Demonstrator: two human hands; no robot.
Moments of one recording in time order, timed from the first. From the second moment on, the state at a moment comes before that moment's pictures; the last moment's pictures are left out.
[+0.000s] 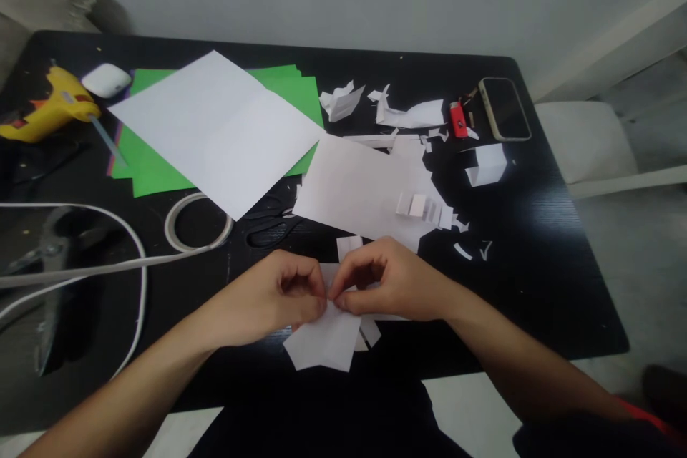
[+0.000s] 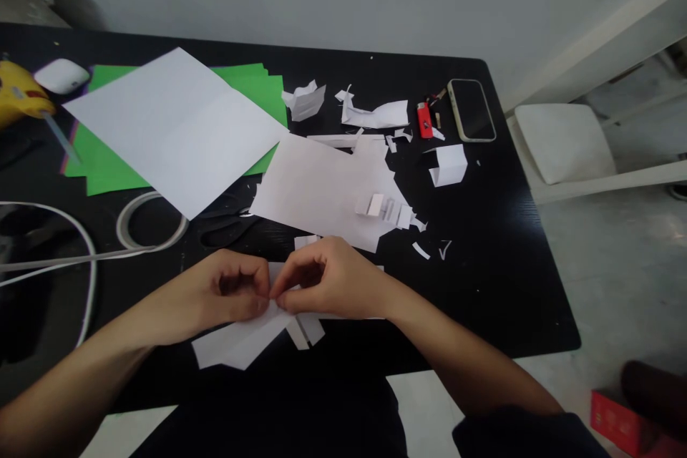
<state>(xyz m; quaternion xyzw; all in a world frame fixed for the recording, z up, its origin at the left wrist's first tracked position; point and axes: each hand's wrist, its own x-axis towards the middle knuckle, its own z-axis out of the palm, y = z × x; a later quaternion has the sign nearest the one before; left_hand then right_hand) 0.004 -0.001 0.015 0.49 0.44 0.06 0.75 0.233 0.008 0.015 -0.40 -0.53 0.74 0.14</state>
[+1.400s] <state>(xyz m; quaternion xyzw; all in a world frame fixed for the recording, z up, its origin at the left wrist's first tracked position) 0.008 -0.005 0.021 0.57 0.47 0.08 0.67 0.231 0.004 0.018 -0.42 -0.53 0.72 0.17</state>
